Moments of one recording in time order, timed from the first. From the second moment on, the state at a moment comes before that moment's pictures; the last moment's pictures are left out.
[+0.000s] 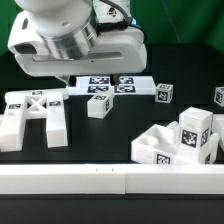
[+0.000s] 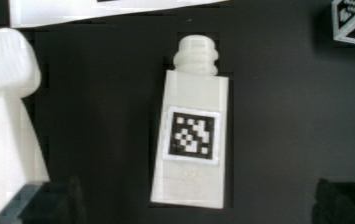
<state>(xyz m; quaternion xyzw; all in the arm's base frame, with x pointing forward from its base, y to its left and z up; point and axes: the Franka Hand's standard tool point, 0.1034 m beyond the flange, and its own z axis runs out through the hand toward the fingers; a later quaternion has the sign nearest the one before) 0.491 -0.063 0.061 -0.95 0.11 0.29 0.09</state>
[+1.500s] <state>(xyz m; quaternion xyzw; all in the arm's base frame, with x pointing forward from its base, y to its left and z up) 0.494 -0.058 0.031 -0.89 0.14 0.42 0.08</state>
